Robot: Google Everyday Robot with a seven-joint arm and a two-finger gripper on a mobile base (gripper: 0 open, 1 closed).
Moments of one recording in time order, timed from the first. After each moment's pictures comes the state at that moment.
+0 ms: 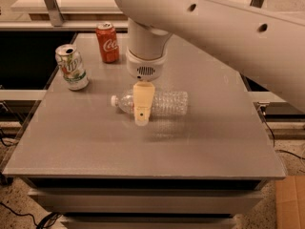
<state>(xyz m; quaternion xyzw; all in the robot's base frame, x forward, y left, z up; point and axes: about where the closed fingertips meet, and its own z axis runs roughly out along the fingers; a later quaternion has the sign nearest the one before) 0.530 0.026 0.864 -0.72 0.69 -0.01 0.10</state>
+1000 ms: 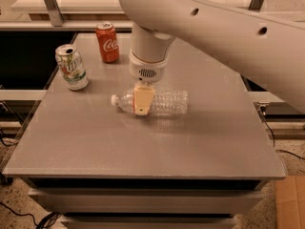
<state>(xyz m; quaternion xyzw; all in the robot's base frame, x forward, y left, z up) 0.535 0.023 0.853 -0.70 0.71 0.00 0.11</state>
